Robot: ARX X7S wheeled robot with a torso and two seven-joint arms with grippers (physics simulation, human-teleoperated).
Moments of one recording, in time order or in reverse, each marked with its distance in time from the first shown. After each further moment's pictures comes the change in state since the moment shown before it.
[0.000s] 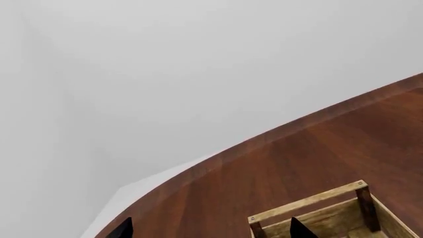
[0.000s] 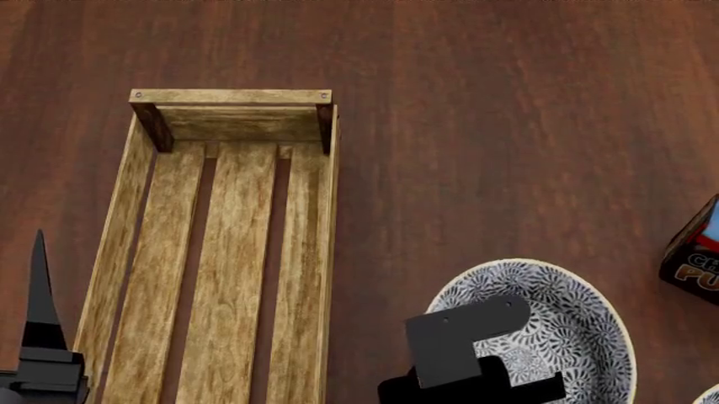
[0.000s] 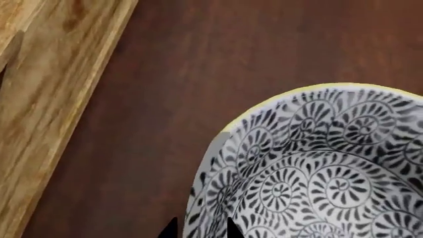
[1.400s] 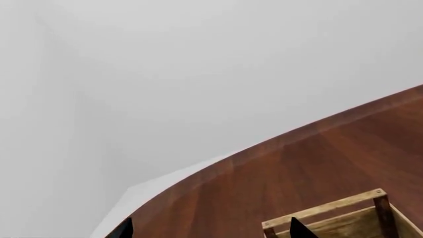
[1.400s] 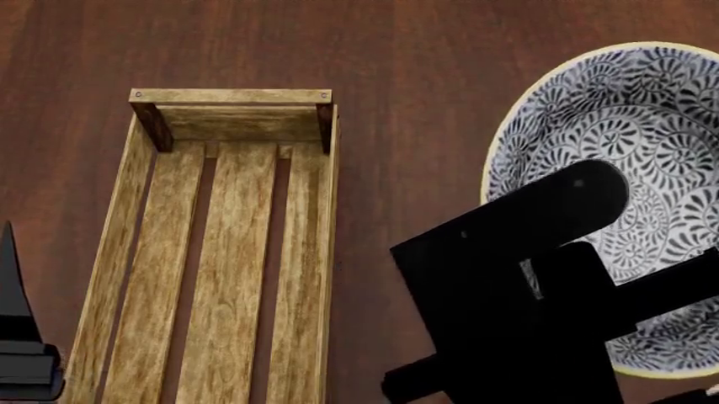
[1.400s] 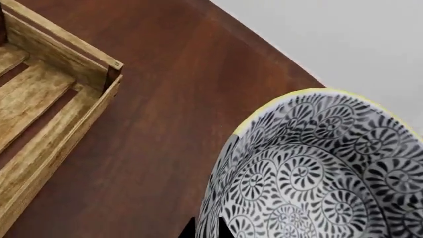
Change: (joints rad) left arm 0.005 -0.010 -0.042 0.032 -0.026 -0.014 -0.018; right arm 0.862 0.685 -0.613 -0.470 1.787 -0.040 1.465
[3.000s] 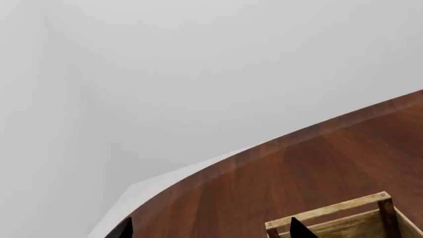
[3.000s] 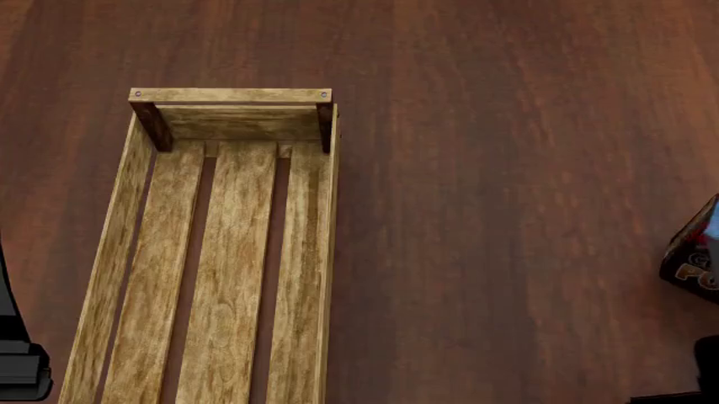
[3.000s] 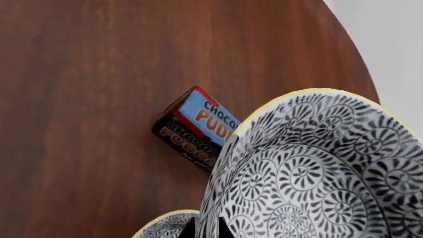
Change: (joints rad) left arm 0.008 -0.007 -0.027 0.024 -0.035 -0.014 -0.012; right arm 0.005 0.487 -0.127 0.145 0.015 -0.119 -0.239
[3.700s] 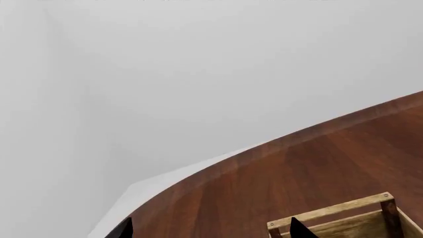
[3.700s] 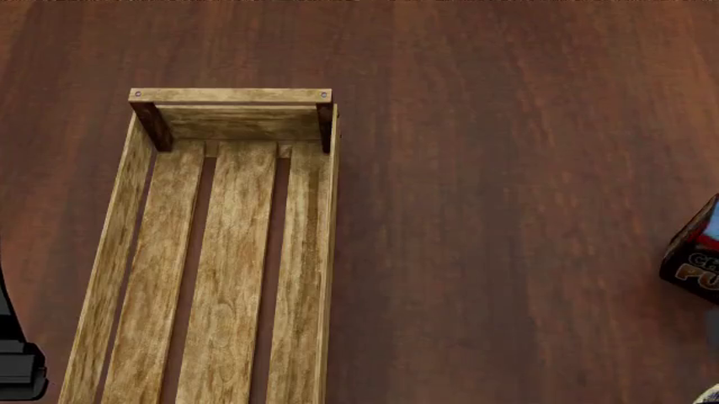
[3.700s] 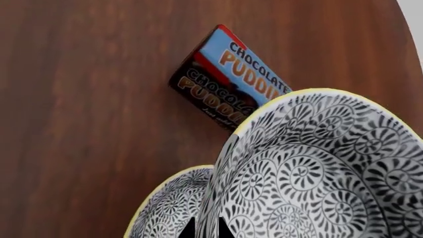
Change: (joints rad) left arm 0.004 -0.005 -0.011 0.001 -0.013 0.004 -0.006; right arm -0.192 0.062 -0.072 -0.009 -0.107 -0.186 -0.105
